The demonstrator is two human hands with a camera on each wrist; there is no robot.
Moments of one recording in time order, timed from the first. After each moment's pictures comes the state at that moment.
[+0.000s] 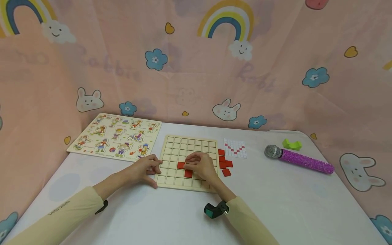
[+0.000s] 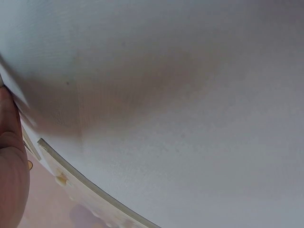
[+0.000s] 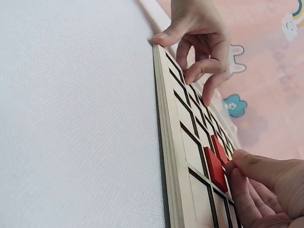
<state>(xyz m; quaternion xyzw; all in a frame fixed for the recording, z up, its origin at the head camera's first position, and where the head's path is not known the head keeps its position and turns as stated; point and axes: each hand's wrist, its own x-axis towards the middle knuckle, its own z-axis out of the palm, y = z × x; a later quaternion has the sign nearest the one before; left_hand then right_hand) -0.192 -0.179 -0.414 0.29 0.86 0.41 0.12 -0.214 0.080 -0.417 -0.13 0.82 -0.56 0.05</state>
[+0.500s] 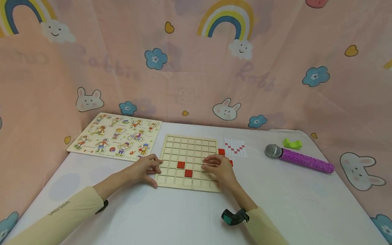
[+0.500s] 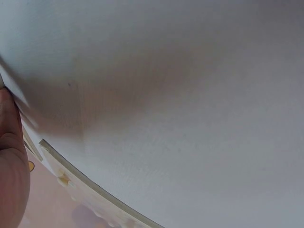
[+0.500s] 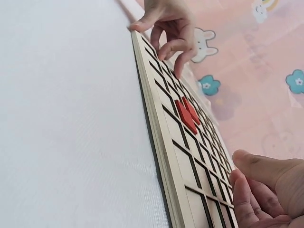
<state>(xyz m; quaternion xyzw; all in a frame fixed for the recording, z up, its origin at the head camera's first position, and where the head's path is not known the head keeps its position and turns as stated) -0.191 -0.179 -0.412 0.28 0.86 0.42 0.13 -0.202 0.133 -0.415 -0.06 0.80 -0.59 0.04</state>
